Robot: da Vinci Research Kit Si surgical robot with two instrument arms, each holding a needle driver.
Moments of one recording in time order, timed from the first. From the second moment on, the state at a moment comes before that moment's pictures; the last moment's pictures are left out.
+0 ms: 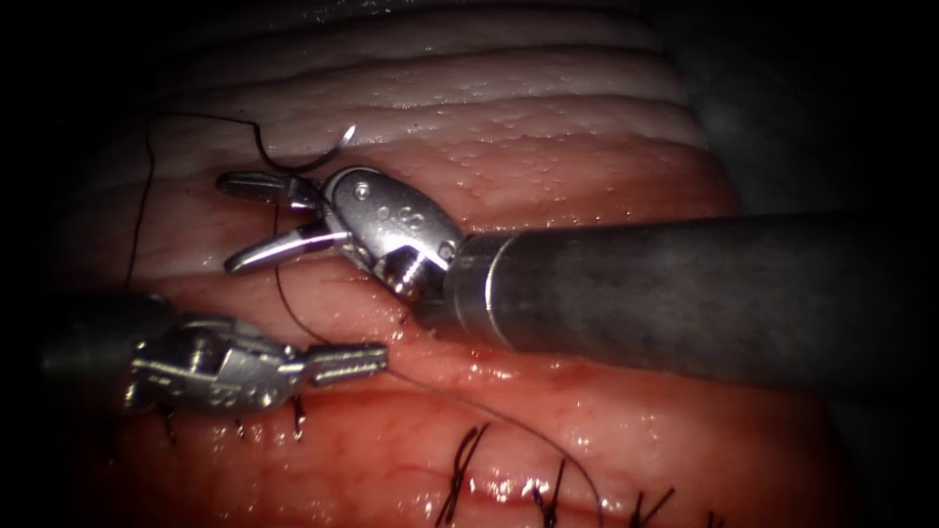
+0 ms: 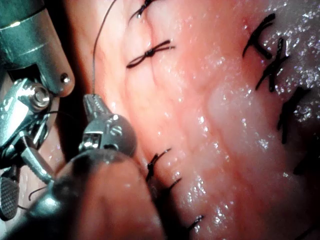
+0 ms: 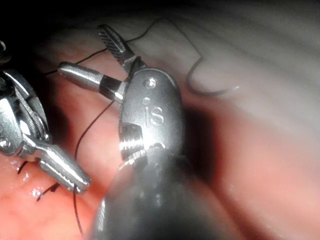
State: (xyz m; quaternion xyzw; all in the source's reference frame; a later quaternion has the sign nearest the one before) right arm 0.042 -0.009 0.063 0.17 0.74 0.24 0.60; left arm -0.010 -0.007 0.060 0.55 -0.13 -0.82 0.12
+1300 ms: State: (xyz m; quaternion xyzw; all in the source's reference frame) right arm 0.041 -0.014 0.065 0.23 0.68 0.15 0.68; left arm -0.004 0.003 0.055 0.69 -0.20 -0.68 0.15
